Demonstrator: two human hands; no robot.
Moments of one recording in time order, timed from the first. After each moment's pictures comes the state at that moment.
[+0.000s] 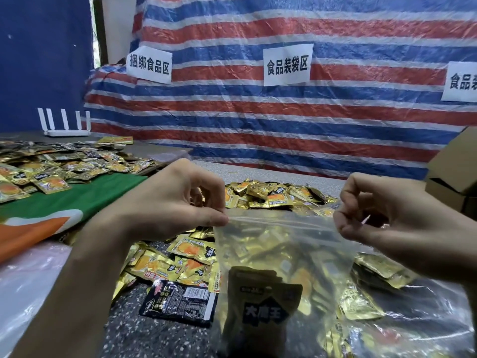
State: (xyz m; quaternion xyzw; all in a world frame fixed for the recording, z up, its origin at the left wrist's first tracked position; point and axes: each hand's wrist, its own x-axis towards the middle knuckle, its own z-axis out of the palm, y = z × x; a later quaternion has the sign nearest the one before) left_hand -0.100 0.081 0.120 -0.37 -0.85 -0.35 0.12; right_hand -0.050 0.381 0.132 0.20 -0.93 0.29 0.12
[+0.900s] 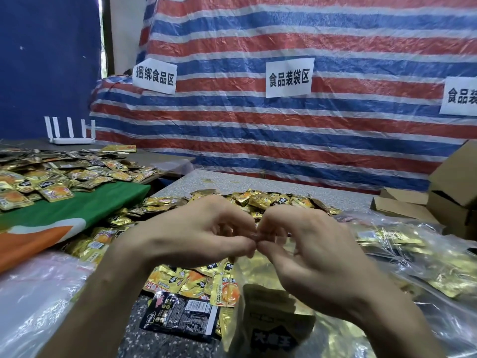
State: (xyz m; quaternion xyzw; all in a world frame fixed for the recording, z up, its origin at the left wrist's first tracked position) left_hand -0.096 0.098 0.113 -0.42 -0.85 -0.32 0.01; right_hand -0.044 0.292 0.112 0.23 -0.93 0.16 0.23
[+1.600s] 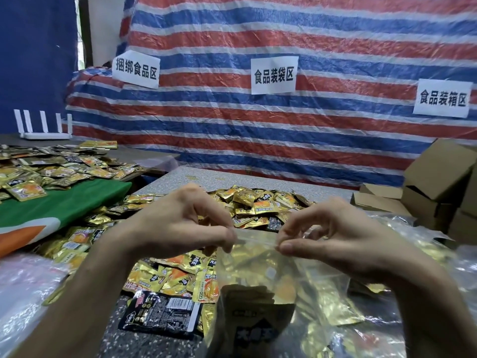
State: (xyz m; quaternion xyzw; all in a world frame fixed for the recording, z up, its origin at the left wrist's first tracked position) left_hand -0.113 0.099 0.106 -0.48 -0.80 -0.37 0.06; right_hand -0.063 0.357 0.125 0.26 -0.92 0.30 0.04
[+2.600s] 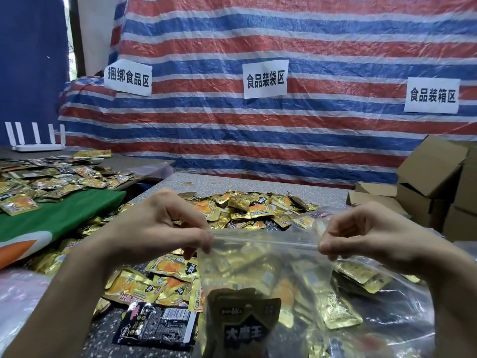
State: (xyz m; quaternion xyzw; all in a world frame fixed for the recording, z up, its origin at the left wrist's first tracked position) left_hand -0.115 0.085 0.106 -0.45 -0.80 -0.40 0.06; right_hand -0.067 0.417 0.121 0.18 -0.89 0.42 -0.01
